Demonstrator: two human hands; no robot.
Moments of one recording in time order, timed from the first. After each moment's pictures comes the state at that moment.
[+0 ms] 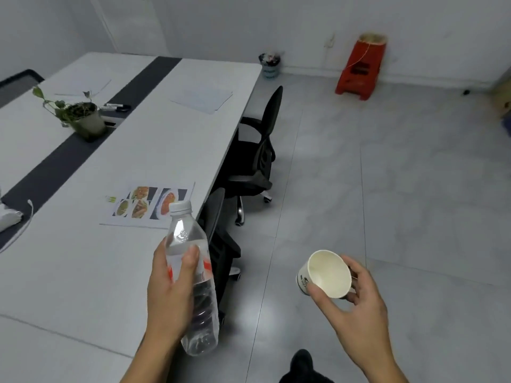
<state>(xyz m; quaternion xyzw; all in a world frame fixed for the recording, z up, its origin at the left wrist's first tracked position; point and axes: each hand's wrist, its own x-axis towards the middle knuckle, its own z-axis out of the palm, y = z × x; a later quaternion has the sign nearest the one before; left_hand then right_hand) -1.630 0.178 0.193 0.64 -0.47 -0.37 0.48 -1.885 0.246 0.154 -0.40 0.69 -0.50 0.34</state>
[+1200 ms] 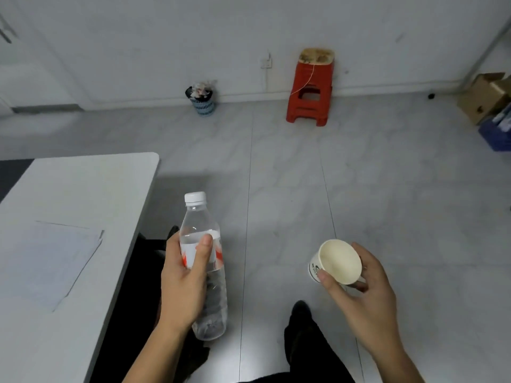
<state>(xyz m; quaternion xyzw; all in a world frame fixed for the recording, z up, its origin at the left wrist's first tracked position) -2.089 -0.586 0.178 0.58 -0.56 -0.42 0.42 -2.330 -0.464 0.120 -0.31 0.73 -0.55 0.27</state>
